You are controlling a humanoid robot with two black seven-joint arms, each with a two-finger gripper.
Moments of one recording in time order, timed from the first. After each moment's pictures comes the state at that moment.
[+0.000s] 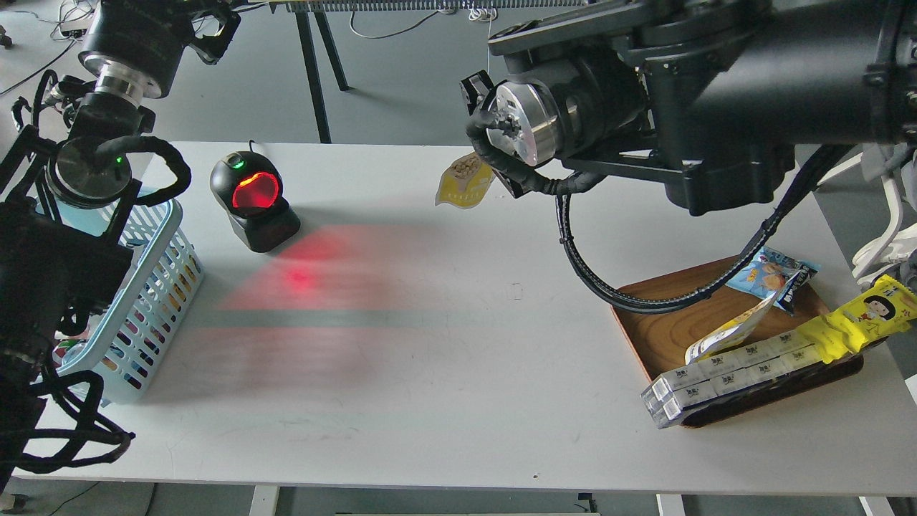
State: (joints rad) left arm -0.79 0.31 -1.26 -0.85 0.10 -0.37 -0.10; right arm 2.06 0.00 -0.64 1.26 0.96 -0.49 -0.31
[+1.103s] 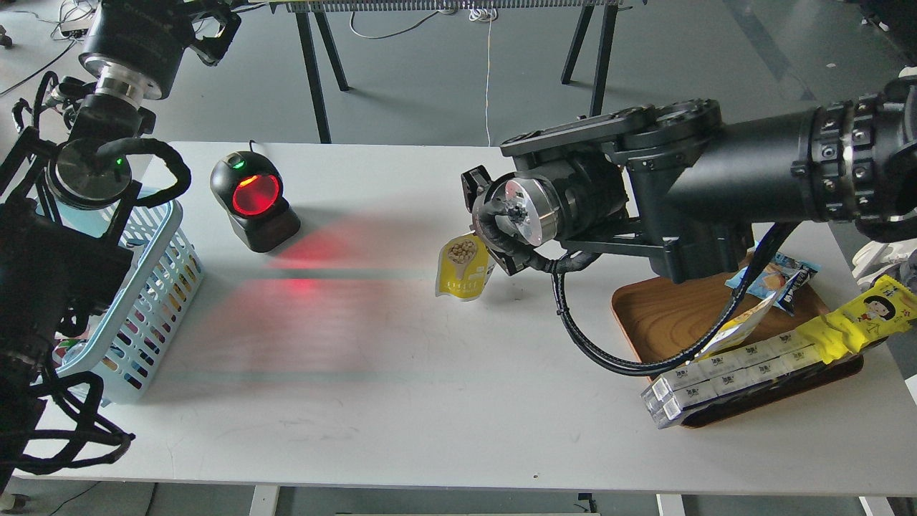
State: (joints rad) left arm -0.79 0.31 -1.26 -0.85 0.10 -0.38 -0.10; right arm 1.80 0.00 -0.58 1.26 0.87 -0.47 -0.26
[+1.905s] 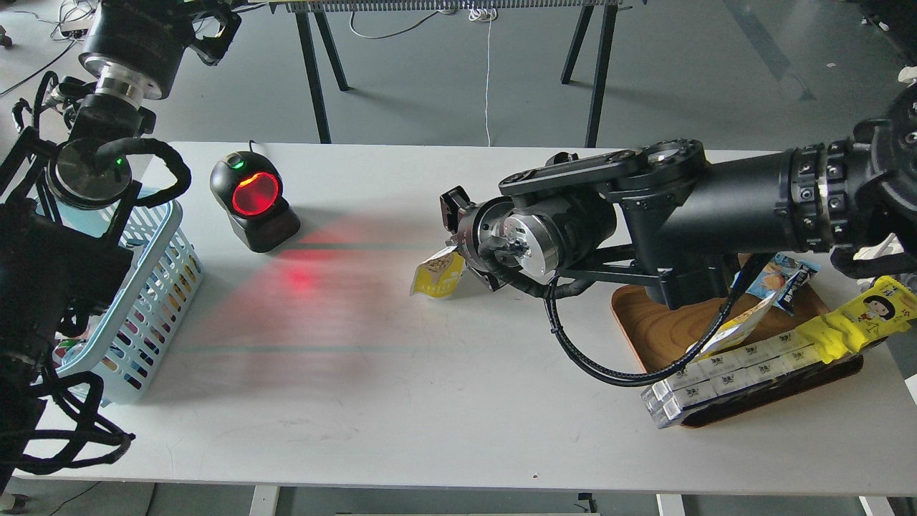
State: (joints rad) left arm -0.79 0.31 -1.26 -0.85 0.10 -0.38 -0.10; right arm 1.69 0.00 -0.52 1.25 0.71 -0.42 -0.20
